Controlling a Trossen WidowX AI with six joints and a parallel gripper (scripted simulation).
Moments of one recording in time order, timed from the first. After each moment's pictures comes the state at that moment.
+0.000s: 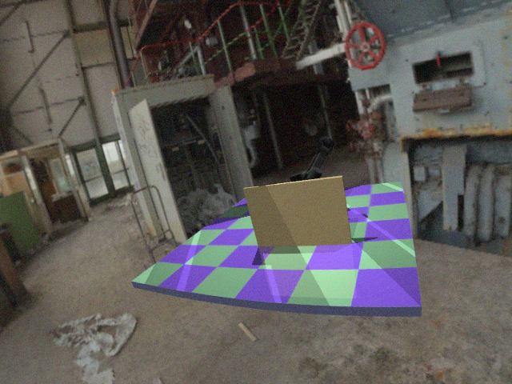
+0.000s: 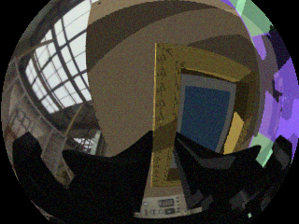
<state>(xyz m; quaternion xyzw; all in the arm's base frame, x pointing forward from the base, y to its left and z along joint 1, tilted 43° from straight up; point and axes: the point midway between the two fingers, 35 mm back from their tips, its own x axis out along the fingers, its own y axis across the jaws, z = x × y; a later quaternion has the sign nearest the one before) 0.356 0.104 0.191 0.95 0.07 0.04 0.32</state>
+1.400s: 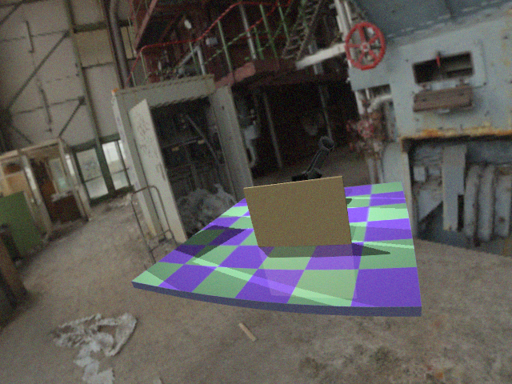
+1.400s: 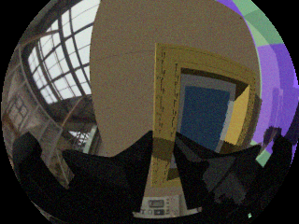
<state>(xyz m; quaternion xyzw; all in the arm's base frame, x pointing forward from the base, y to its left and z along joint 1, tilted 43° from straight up) 0.356 0.107 0.188 0.93 0.06 0.05 0.36</state>
